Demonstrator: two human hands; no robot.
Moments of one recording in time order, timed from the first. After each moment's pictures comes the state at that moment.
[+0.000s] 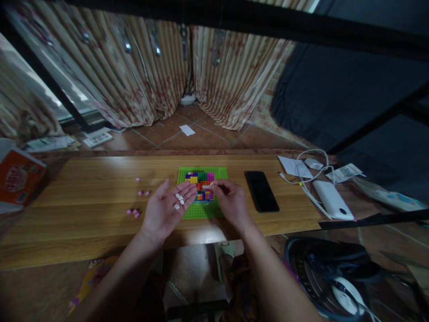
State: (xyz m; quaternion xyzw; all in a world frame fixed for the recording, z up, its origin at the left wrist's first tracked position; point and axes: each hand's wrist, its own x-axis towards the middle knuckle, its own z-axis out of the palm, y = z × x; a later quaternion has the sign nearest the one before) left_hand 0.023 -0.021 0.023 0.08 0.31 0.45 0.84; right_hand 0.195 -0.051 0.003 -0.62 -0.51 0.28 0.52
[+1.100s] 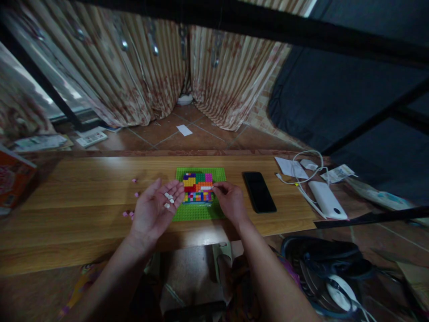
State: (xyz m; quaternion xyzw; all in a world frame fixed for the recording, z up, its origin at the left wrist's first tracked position) left_hand 0.011 -0.015 0.030 0.08 0.34 0.49 0.80; right_hand 0.210 -0.039 -0.021 -0.67 -0.48 0.28 0.49
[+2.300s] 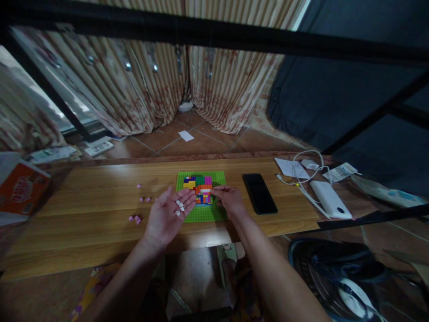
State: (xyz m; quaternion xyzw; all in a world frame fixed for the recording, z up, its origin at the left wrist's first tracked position) left_hand 0.022 -0.025 0.020 0.11 0.32 0.44 0.83; right_hand 0.204 -0.028 -0.023 -0.65 -0.25 0.46 0.55
